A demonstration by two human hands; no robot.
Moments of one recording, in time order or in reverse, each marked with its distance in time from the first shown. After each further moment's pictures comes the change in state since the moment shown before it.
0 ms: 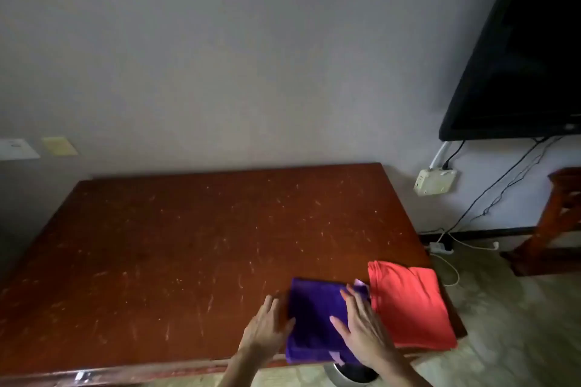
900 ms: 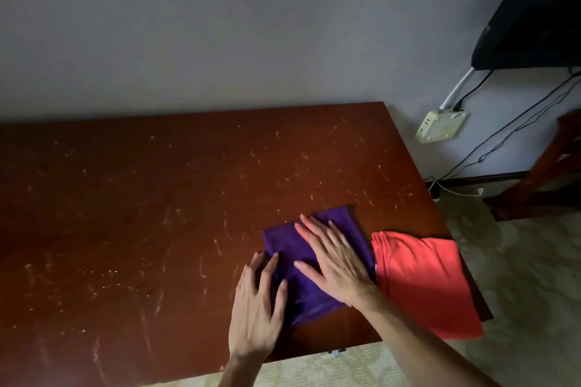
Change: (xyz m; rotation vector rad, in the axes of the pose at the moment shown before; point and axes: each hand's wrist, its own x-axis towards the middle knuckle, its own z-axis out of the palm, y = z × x) left_hand 0.067 -0.026 0.068 -0.153 0.432 0.119; right_hand 0.119 0.026 0.063 -0.060 -0.045 -0.338
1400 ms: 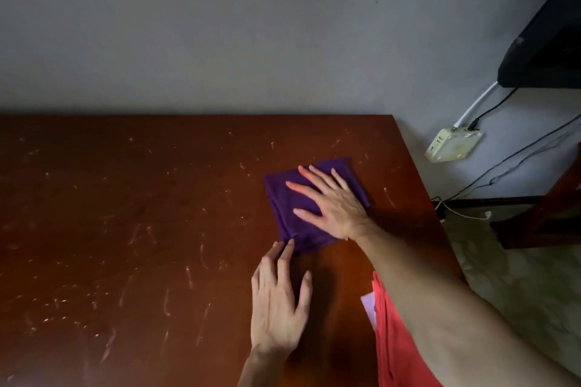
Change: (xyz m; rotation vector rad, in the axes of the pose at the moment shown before) left_hand 0.070 0.054 0.045 -0.016 0.076 -0.019; right_hand 0.137 0.111 -0.018 -0.116 -0.065 -0.091
